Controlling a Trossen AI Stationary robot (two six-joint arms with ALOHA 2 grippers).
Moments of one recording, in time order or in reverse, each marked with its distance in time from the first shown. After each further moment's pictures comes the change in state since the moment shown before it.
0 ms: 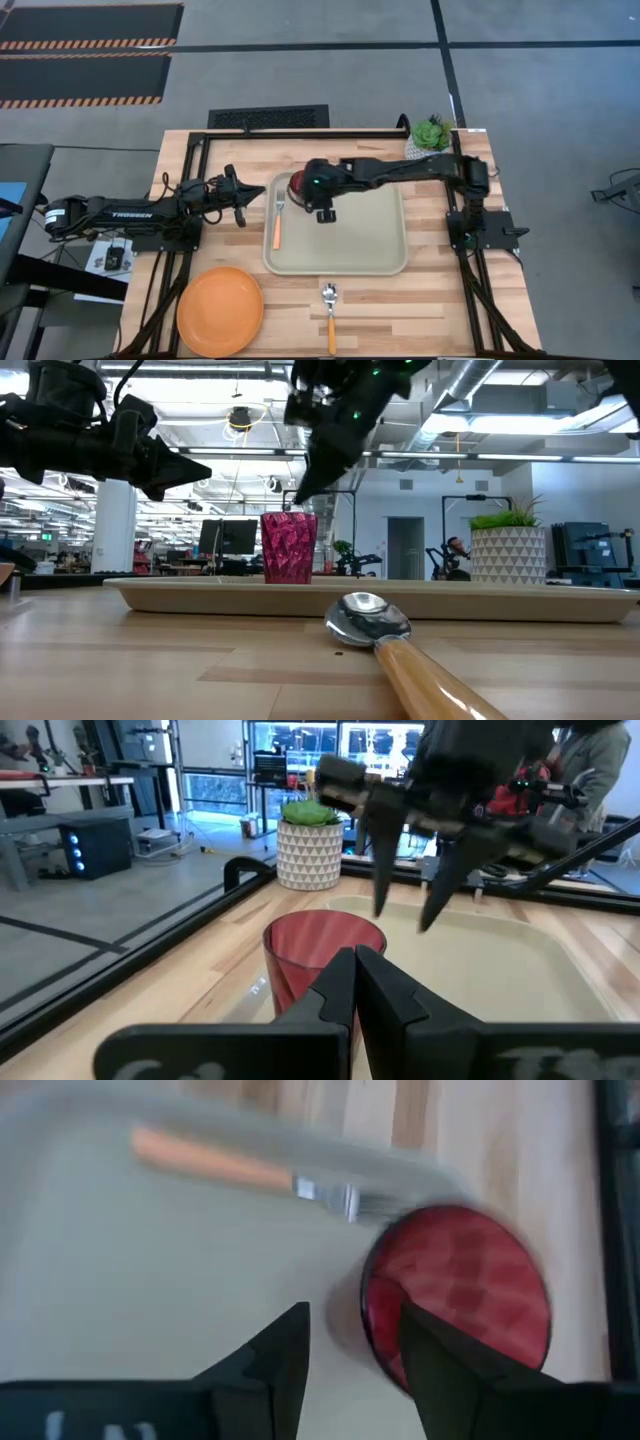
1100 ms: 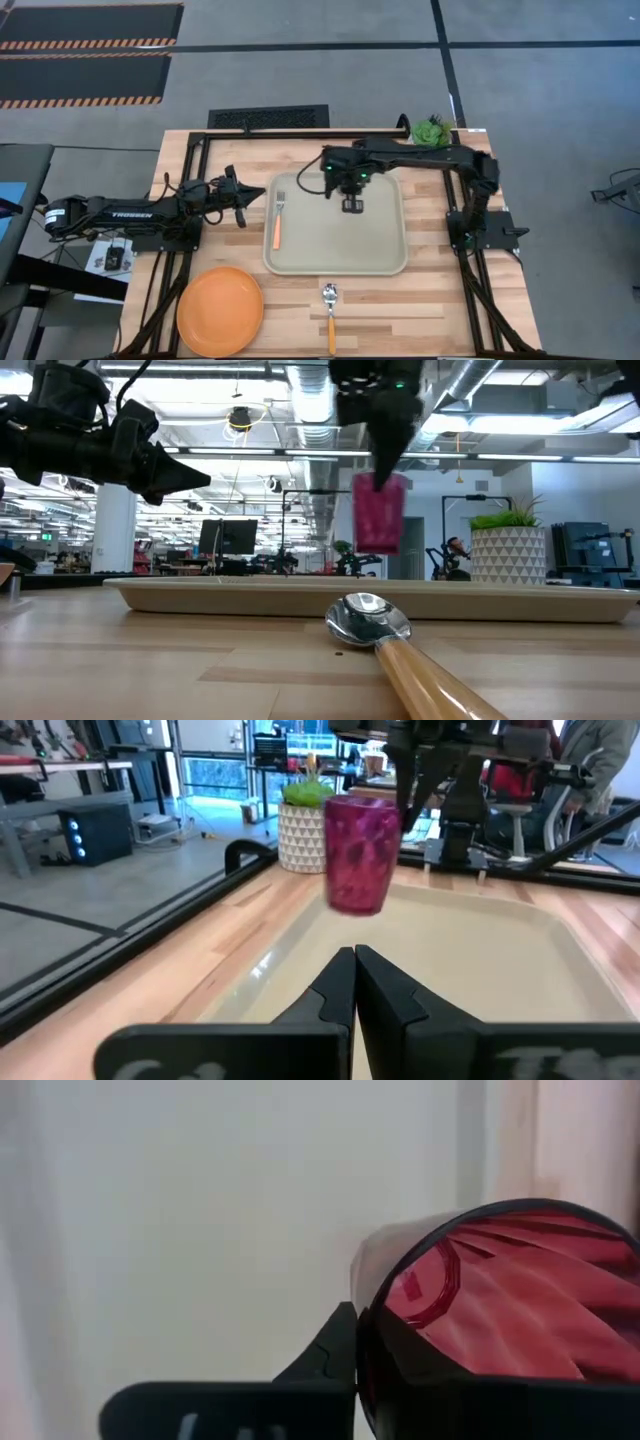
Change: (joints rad) left arm 0.000 0.000 0.000 -0.046 -0.001 0.006; right arm -0.066 -0.077 0.145 -0.633 0.008 0.192
